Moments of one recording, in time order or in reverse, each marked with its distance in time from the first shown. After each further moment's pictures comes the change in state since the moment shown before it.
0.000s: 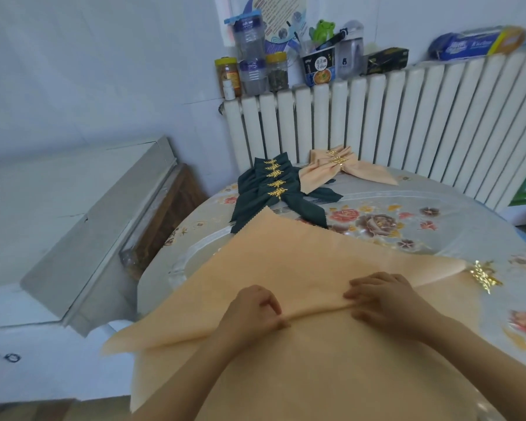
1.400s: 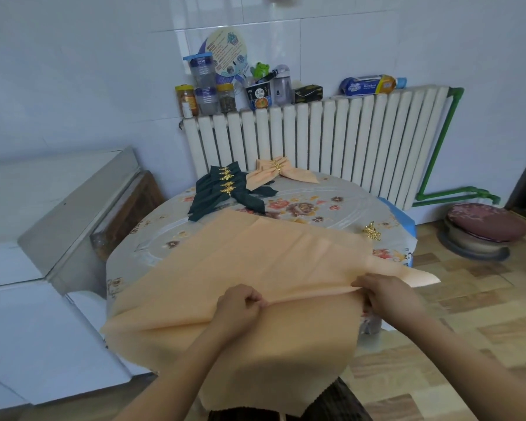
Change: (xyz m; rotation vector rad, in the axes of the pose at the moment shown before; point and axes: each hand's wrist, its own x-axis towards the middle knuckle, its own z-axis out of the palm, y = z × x) left_hand -0.104 0.079 0.072 -0.119 0.088 0.008; right_hand -0.192 0.037 -0.003 -0.141 0.271 0.280
